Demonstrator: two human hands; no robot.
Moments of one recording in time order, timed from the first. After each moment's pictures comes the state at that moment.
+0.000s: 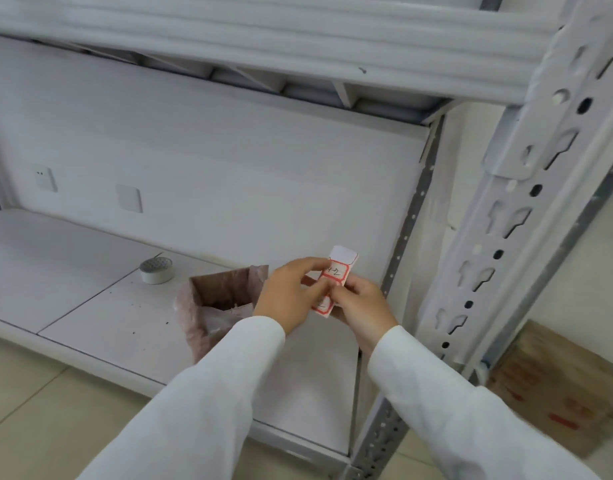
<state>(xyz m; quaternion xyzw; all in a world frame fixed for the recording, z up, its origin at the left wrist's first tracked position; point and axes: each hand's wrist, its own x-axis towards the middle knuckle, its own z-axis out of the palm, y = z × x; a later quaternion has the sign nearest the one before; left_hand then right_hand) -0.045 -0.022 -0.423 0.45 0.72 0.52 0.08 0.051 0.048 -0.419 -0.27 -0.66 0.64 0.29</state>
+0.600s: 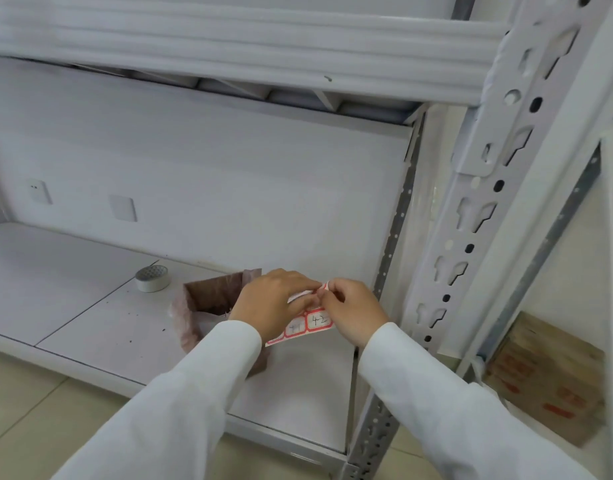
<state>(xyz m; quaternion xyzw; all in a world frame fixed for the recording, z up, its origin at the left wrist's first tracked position) -0.053 -0.036 -0.425 0.58 0.75 0.30 -0.06 0.065 0.056 -0.413 -0.32 -0.84 0.38 0.22</state>
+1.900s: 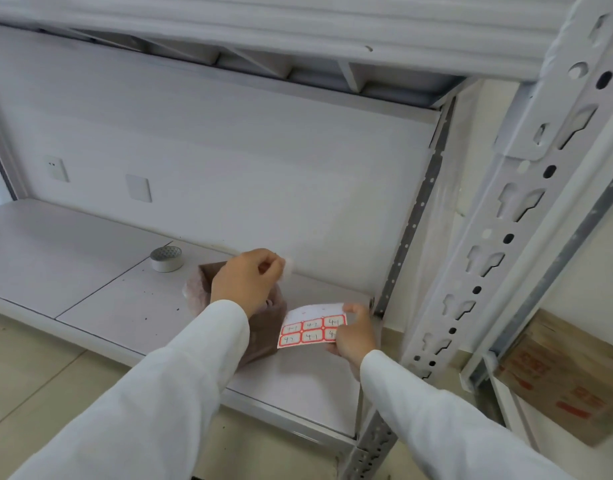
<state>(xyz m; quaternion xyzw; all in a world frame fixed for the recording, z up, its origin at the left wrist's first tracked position) -0.078 -0.059 -0.424 0.32 0.86 0.41 0.00 0.040 0.062 -0.510 -0.48 -0.62 0.58 0.22</state>
